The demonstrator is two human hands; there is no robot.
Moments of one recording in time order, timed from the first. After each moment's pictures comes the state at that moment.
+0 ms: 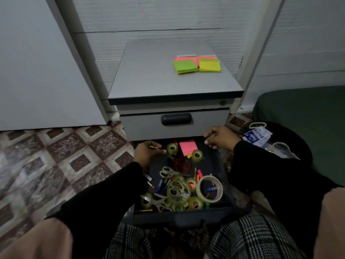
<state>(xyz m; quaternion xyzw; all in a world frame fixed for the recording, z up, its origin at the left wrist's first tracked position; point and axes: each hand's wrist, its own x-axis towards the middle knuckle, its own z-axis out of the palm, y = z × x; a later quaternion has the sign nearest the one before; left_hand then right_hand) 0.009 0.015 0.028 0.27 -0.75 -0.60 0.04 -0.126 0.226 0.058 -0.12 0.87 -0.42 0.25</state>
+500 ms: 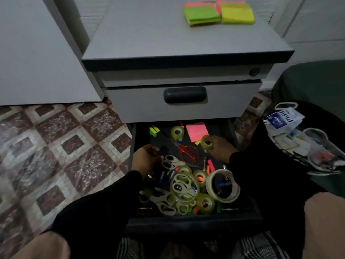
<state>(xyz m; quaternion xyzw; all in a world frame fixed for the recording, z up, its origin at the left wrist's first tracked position) -0.002 -0.004 -0.086 0.33 -0.79 -0.51 0.00 -0.148 0.197 -0.091 -0.24 0.92 -0.18 0.25</state>
